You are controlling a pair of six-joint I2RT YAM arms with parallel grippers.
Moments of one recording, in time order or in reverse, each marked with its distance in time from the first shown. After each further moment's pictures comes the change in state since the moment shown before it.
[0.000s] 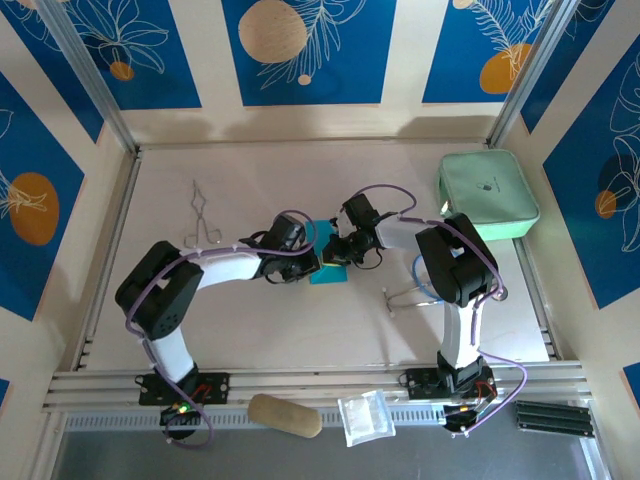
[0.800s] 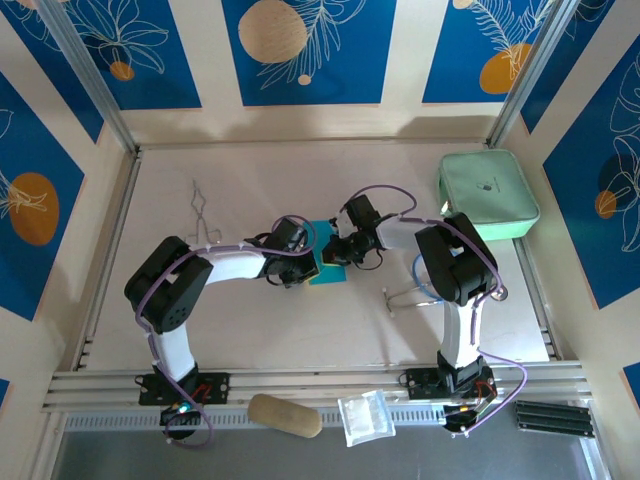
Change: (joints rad) left arm 0.000 0.049 0.013 -0.040 -0.011 -0.069; right arm -0.027 0.007 -0.020 0.045 -0.021 -0.032
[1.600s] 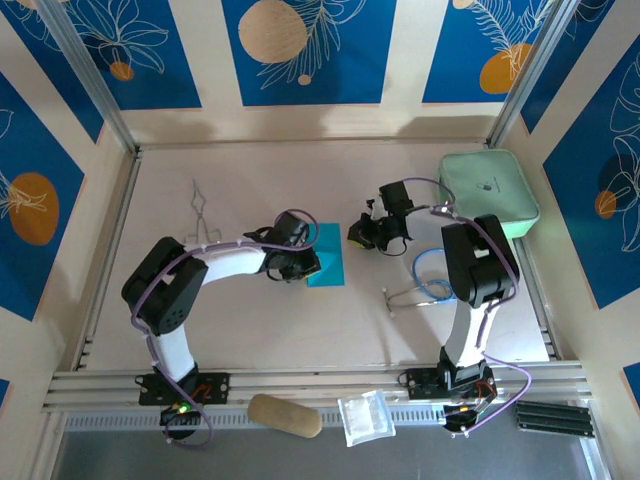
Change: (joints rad) left arm 0.000 -0.029 0.074 -0.089 -0.011 0.079; right arm -0.174 -0.107 -0.039 0.023 0.006 0.192
